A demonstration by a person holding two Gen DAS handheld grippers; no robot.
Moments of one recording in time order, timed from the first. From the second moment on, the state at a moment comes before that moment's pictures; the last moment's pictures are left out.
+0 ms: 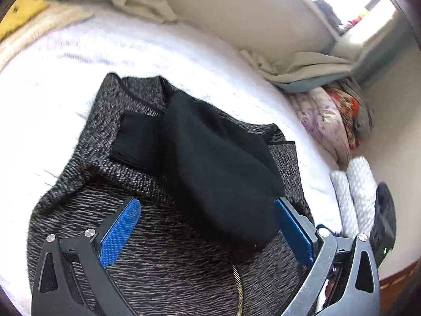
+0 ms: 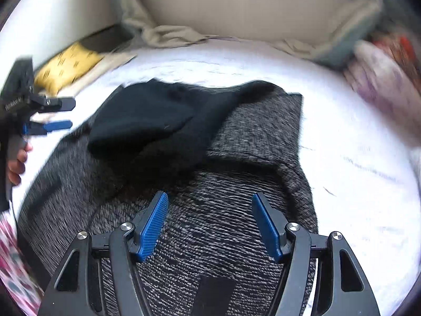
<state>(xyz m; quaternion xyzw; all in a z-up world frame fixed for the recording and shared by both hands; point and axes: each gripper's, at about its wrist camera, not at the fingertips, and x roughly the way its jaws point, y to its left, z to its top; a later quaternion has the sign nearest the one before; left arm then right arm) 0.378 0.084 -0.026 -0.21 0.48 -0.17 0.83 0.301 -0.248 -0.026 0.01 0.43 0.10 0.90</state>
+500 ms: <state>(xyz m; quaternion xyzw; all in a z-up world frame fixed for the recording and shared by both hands) 0.433 0.031 -0.035 -0.37 0.54 -0.20 0.73 0.307 -0.269 0.004 0.10 0.39 0.09 0.91</state>
